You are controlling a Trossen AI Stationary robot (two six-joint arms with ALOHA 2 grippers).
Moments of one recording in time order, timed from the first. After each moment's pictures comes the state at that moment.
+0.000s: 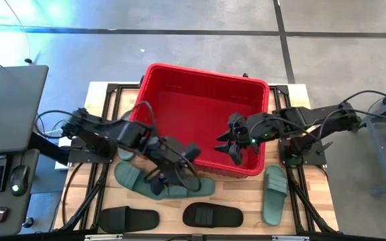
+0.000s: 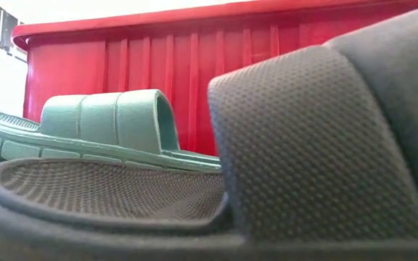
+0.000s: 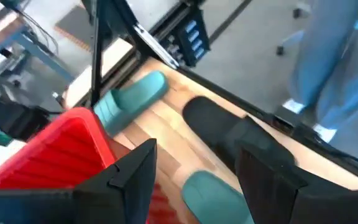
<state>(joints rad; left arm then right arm) -0.23 1.72 1.90 -0.86 0.15 0.54 0.25 1.34 1.52 -0.75 0.15 0.67</state>
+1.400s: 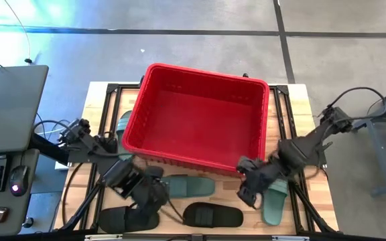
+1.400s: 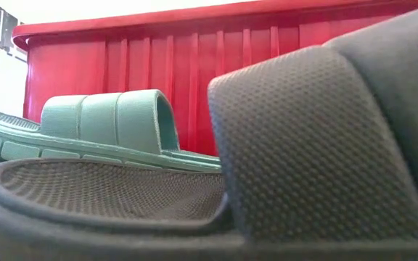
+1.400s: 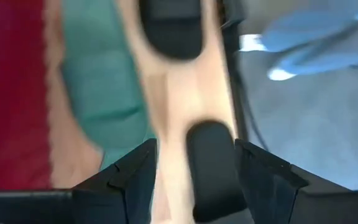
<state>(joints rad) -0.57 1.77 1.89 -1.34 -0.06 -0.51 0.65 1.48 1.52 -1.07 0.06 1.29</state>
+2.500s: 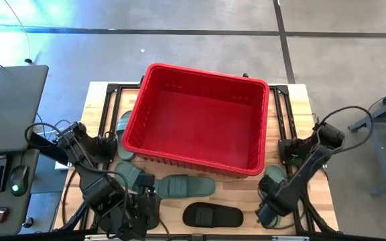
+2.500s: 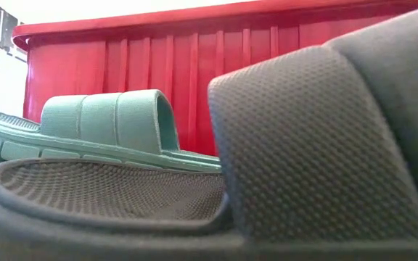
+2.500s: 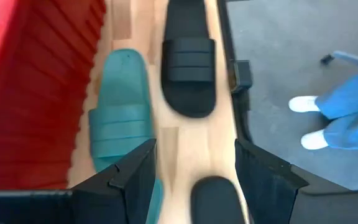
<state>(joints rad) -0.73 1.77 1.89 -1.21 -0.42 -0.66 0.90 1.72 1.18 -1.33 -0.24 1.68</state>
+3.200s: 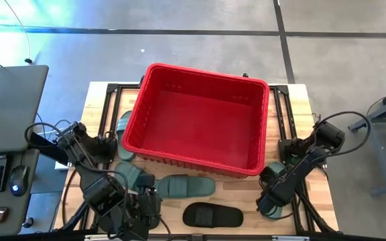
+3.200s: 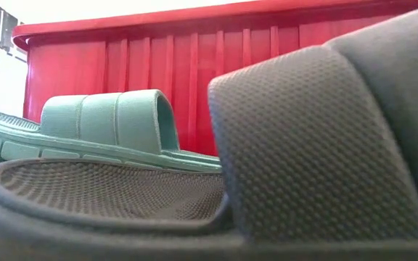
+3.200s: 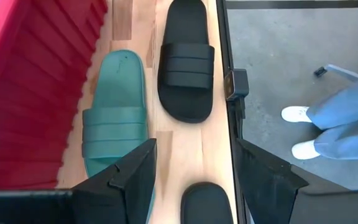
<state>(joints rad) -0.73 1.77 1.89 -1.19 -0.42 -0.71 0.89 1.72 0.95 -1.28 -0.14 1.64</state>
